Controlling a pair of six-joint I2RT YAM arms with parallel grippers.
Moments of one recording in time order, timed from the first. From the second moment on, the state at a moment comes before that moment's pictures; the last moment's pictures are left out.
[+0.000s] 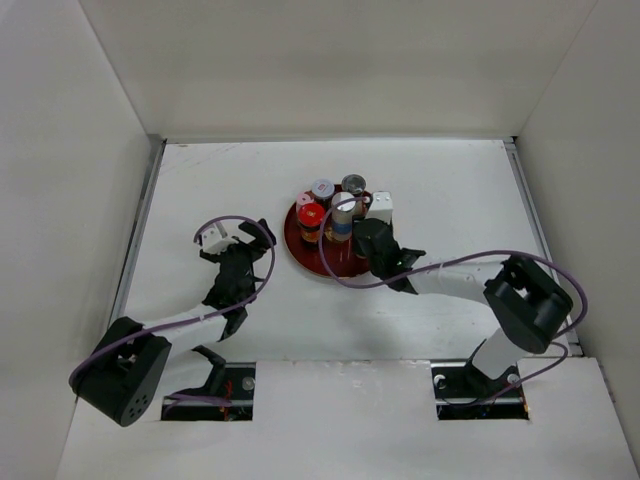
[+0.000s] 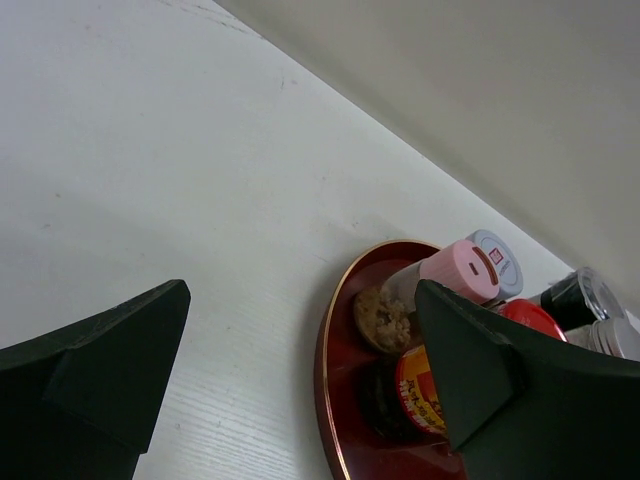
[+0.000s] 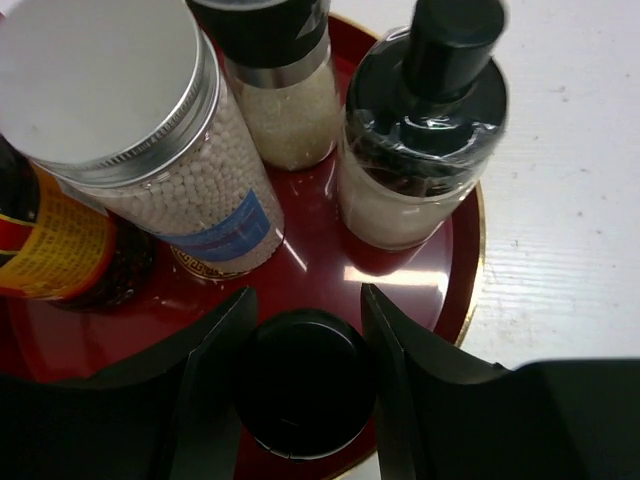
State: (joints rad) left arm -0.52 1.15 0.21 0.91 -0.71 -0.63; right arm 0.81 1.58 0.83 0.24 0.65 0.39
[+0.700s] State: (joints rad) left arm -0.50 1.21 0.28 0.75 -0.73 -0.65; right arm 0.83 1.31 0.74 0.31 0.65 0.36
